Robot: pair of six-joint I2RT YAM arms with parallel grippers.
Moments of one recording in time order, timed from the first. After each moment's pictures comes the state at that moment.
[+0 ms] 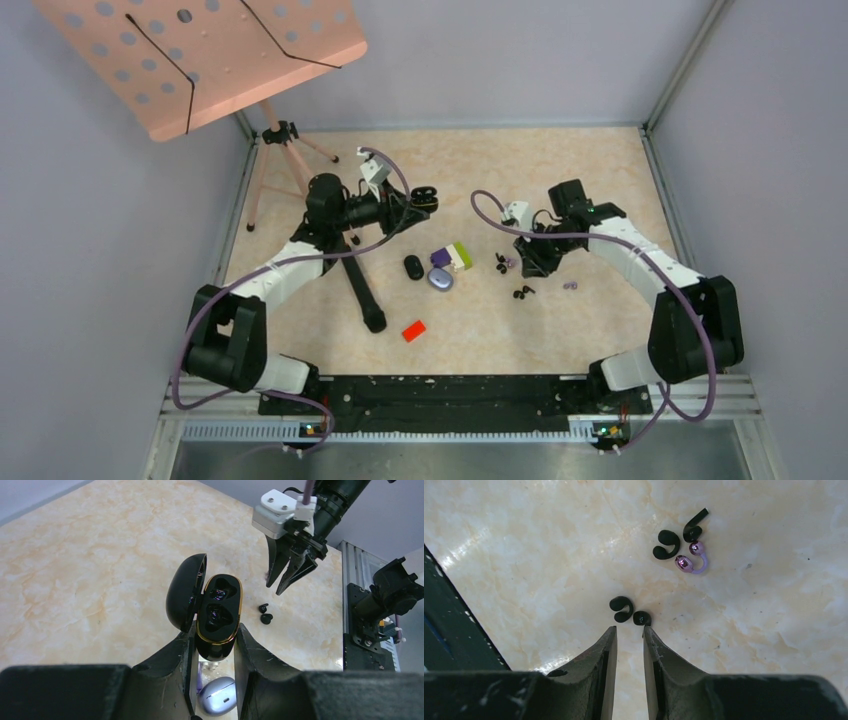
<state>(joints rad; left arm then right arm) -0.31 1.41 0.81 0.54 0.91 -0.21 0.28 1.42 0.99 -0.78 -0.52 -0.66</state>
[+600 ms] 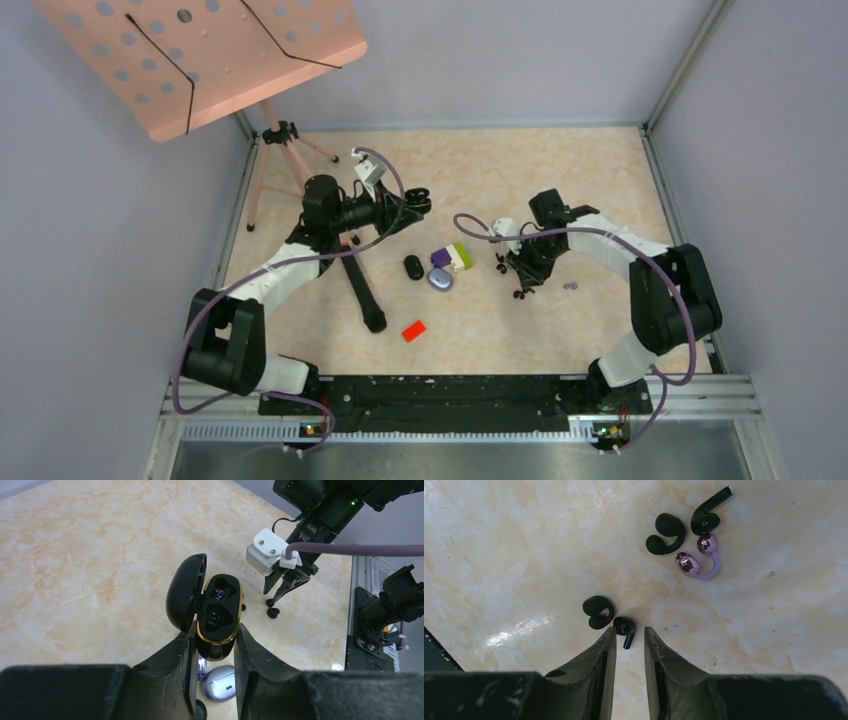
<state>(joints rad) -0.28 1.39 0.79 0.47 0.87 -0.22 0.34 1.58 0.97 -0.73 -0.39 -0.76</state>
